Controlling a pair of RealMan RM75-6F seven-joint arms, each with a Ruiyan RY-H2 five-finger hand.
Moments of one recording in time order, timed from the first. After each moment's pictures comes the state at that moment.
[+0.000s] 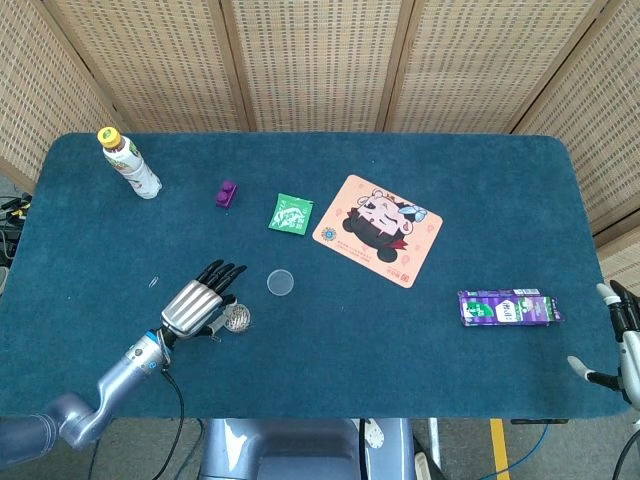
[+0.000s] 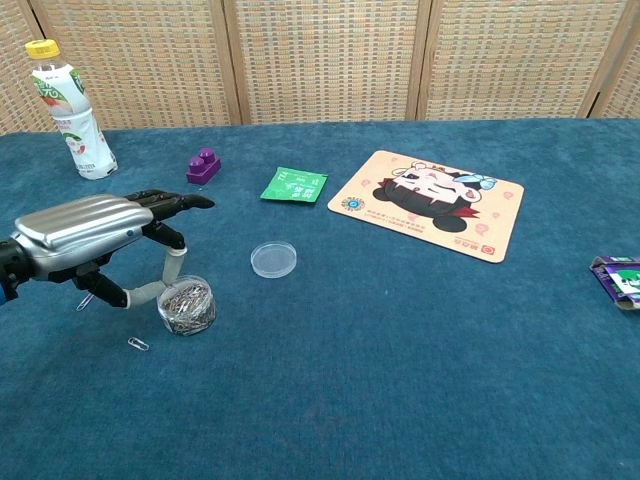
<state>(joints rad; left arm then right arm) -0.62 -1.59 0.03 -1.18 1.61 1.10 -0.01 0.03 -0.99 0.10 -1.69 -1.40 1.46 0.10</state>
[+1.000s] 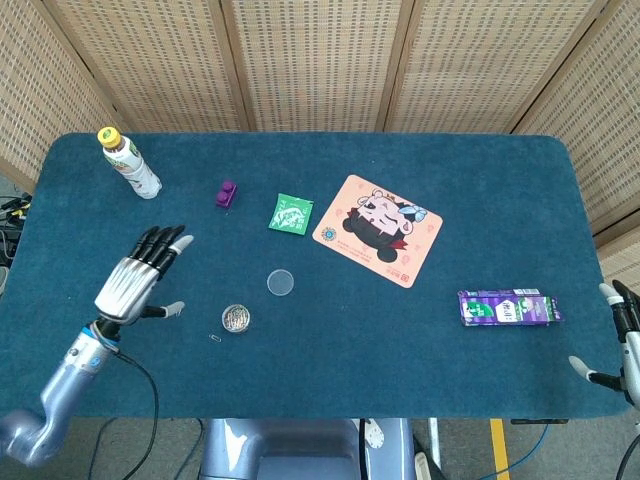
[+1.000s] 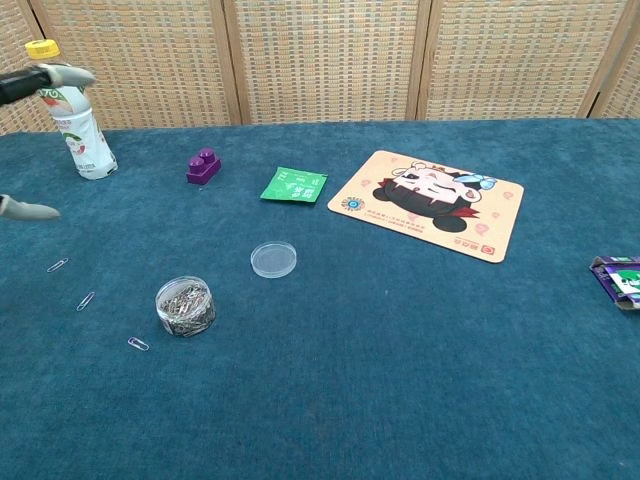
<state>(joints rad) -0.49 -1.33 -0.04 -1.43 1.52 1.34 -0.05 0.03 -0.98 0.10 -1.70 -1.41 1.47 0.12</state>
